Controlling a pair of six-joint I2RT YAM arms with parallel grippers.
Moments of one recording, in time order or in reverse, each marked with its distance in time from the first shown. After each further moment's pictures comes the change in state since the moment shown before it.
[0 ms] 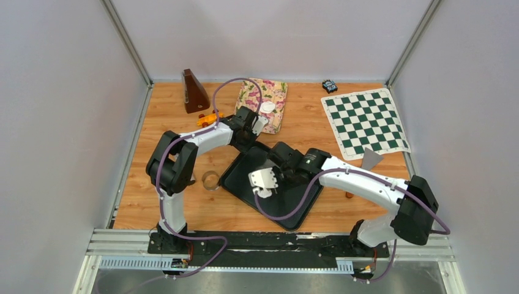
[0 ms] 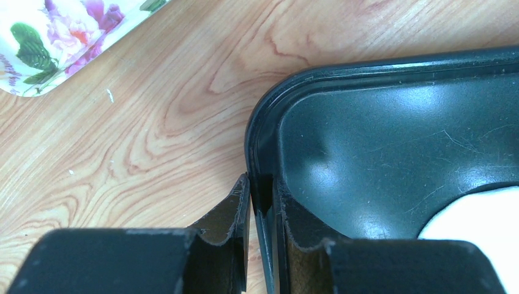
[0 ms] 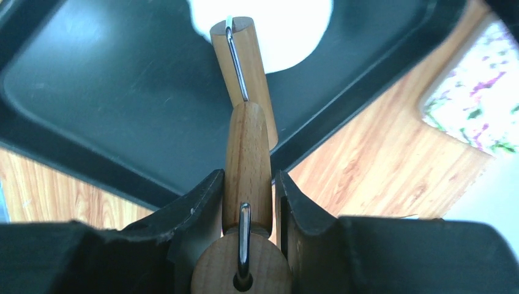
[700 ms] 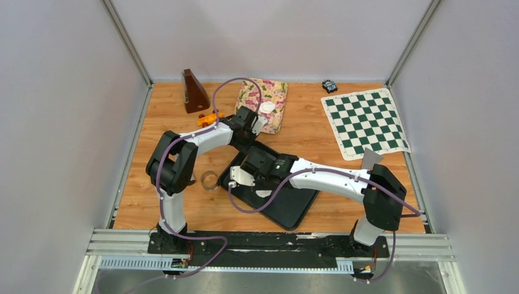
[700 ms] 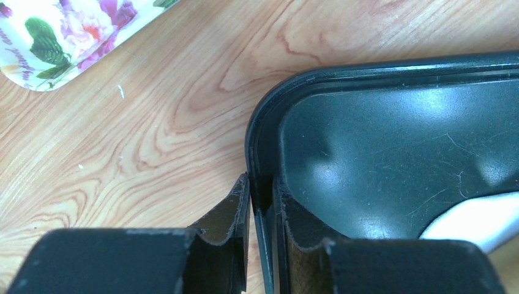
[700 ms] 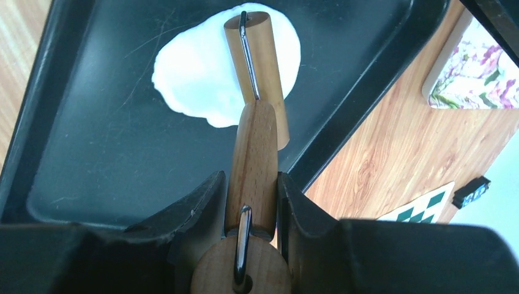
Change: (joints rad) left arm 0.002 0.000 0.000 -0.001 -0.026 0.000; right arm 0.118 0.257 0.179 0.062 0.184 0.386
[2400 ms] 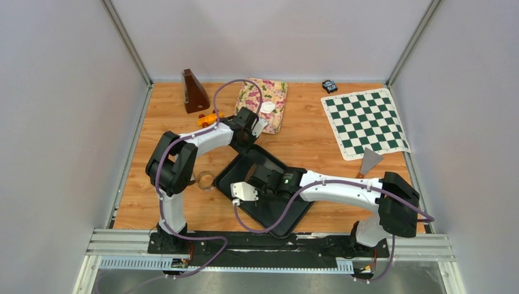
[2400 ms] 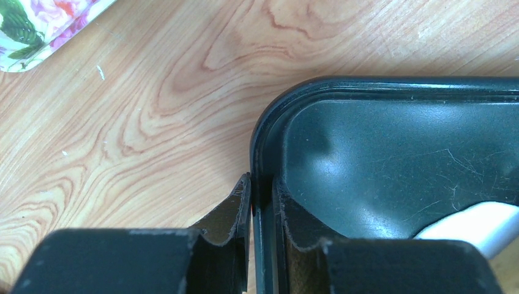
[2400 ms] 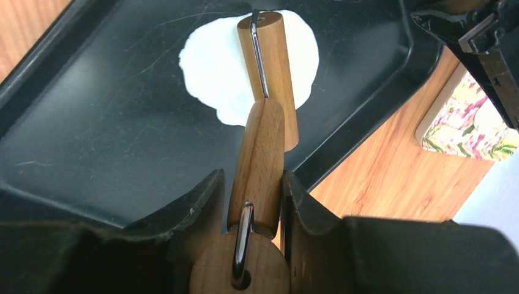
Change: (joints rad) left arm -0.007 -0.006 0.000 -0.049 0.000 -0.002; right arm 0.095 -0.098 -0.151 0.124 -0.034 -0.069
